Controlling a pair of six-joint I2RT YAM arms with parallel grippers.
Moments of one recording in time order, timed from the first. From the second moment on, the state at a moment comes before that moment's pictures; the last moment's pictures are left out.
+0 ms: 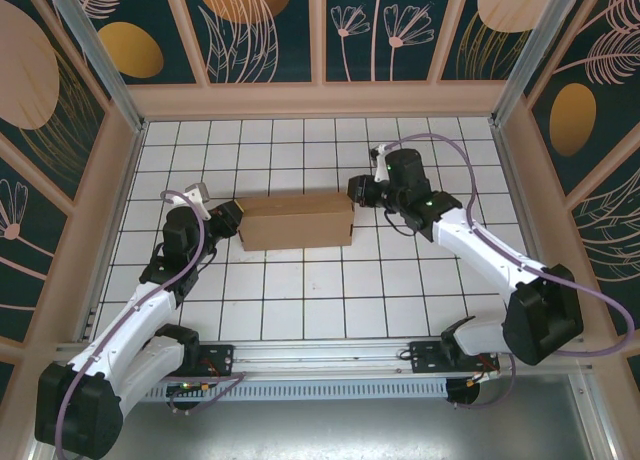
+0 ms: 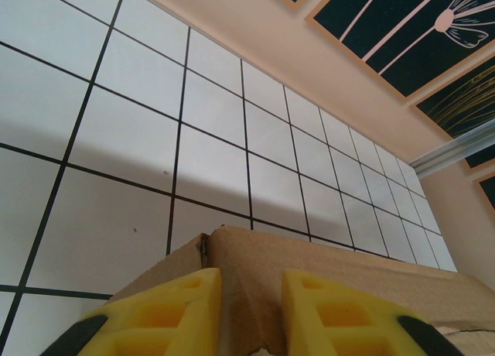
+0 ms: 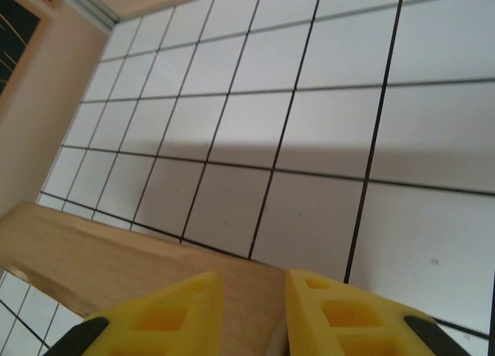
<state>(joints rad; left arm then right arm) -0.28 0.88 0.45 0.08 0.10 -0.71 0.53 1.34 0.99 -0.24 -0.21 0.50</state>
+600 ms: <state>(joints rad) -0.28 0.84 0.34 0.17 0.10 -0.76 0.54 1.32 0.78 0.01 -0.21 0.50</state>
